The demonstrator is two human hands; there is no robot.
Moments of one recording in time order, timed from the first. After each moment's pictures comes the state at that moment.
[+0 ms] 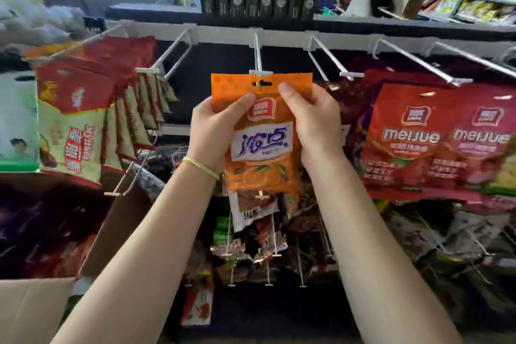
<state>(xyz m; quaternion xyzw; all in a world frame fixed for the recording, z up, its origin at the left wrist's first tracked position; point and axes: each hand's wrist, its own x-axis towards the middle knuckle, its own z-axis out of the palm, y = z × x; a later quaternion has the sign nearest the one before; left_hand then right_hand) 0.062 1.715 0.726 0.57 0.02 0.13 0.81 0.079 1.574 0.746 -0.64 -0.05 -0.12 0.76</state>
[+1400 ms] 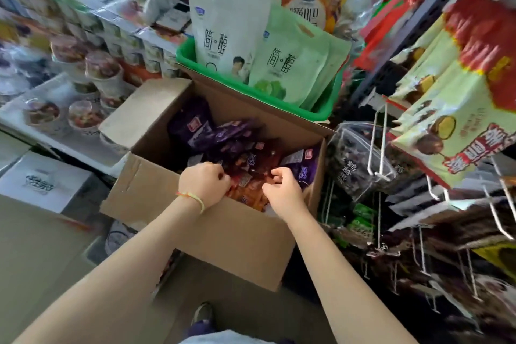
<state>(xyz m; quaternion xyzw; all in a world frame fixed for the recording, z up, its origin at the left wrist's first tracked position) -0.097 2.199 0.462 0.95 0.26 0.00 0.19 -0.034 2.024 0.506 -0.89 -0.07 0.23 0.39</state>
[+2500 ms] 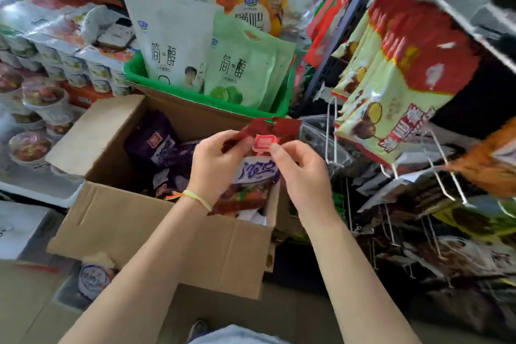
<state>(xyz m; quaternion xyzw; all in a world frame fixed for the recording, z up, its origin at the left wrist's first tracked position) -0.067 2.131 0.569 0.74 0.11 0.24 0.62 -0.050 1.979 0.618 -0.81 -0.09 0.05 0.58</state>
